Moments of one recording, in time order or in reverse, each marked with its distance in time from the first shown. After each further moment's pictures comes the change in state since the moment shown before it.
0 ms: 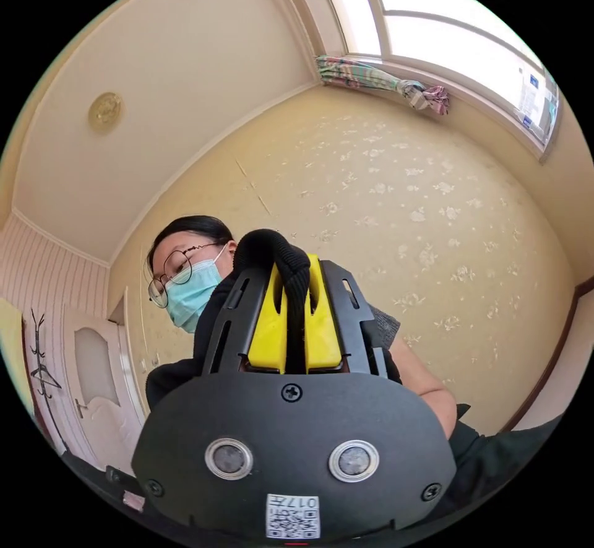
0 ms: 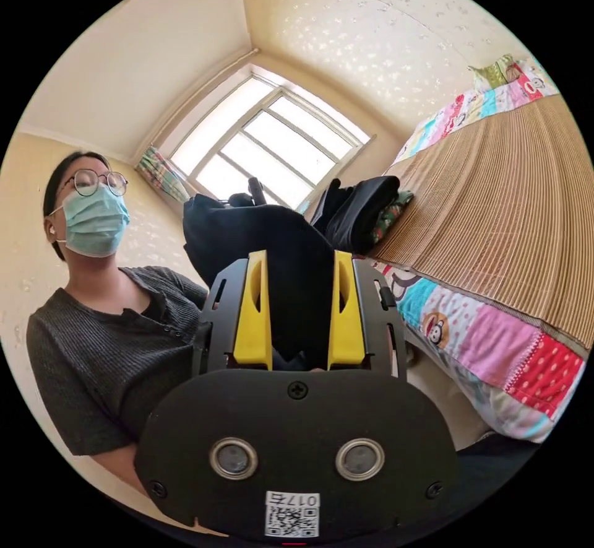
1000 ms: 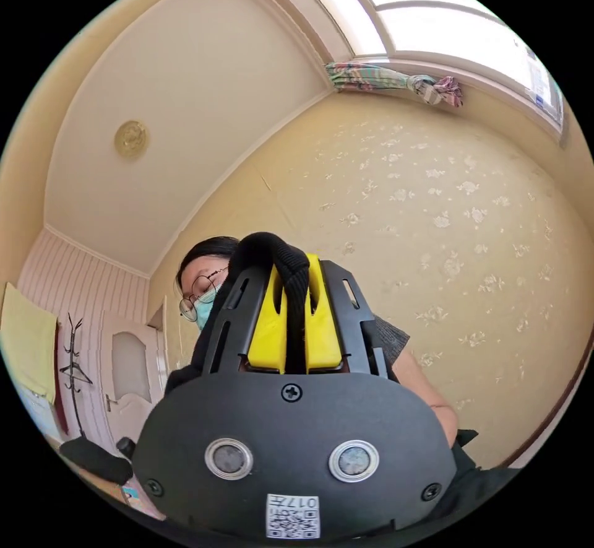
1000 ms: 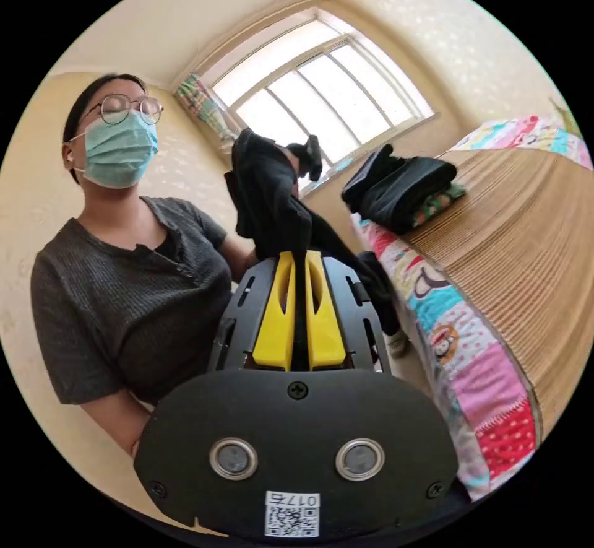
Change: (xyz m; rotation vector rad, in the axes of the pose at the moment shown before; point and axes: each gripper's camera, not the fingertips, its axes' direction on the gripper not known) left arm -0.002 0.013 -0.018 -0.031 -0.348 -0.041; right arm -0.067 0.047 0.100 -0.237 0.001 -0.268
